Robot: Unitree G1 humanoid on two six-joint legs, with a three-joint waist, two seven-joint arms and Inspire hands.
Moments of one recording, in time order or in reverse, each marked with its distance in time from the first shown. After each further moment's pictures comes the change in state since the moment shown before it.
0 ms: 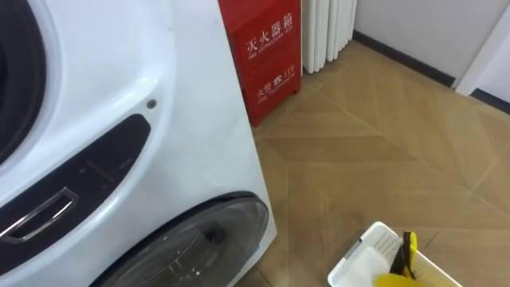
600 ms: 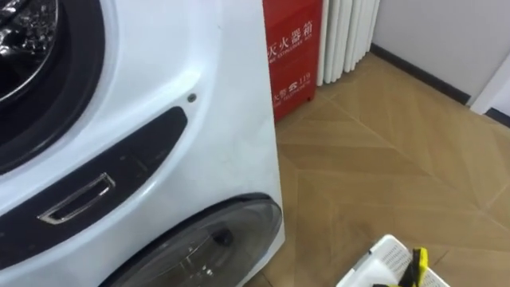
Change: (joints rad) left arm 0.029 0.005 0.029 -0.037 -0.013 0.004 -0.034; right arm 0.089 0.005 -0.001 0.001 -0.041 0.000 0.035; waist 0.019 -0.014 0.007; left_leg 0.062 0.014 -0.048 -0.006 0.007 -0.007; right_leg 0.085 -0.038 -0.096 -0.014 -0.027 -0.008
